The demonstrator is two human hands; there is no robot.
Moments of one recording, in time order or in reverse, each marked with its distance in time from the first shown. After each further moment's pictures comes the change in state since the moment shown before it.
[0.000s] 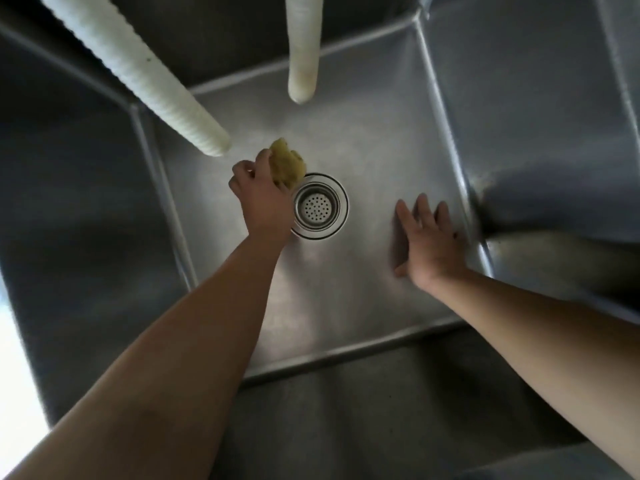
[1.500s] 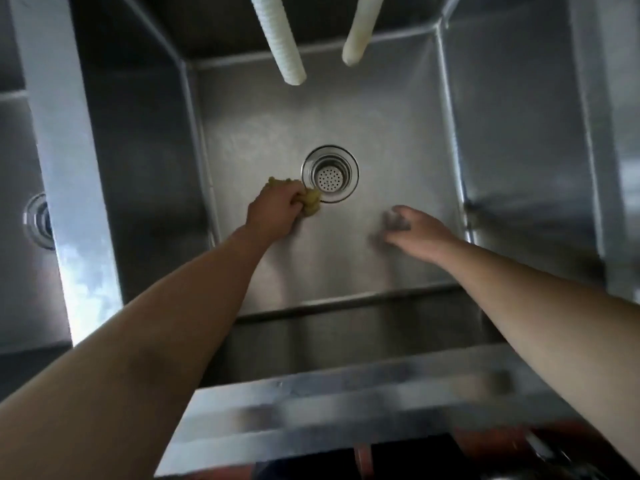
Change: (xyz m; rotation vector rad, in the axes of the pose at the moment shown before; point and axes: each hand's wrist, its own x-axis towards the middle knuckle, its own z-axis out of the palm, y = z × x) left_hand -0.066 -0.055 -0.044 0.068 -0.483 0.214; right_hand -0.054 -0.009 -0.020 0.366 -0.115 -0.043
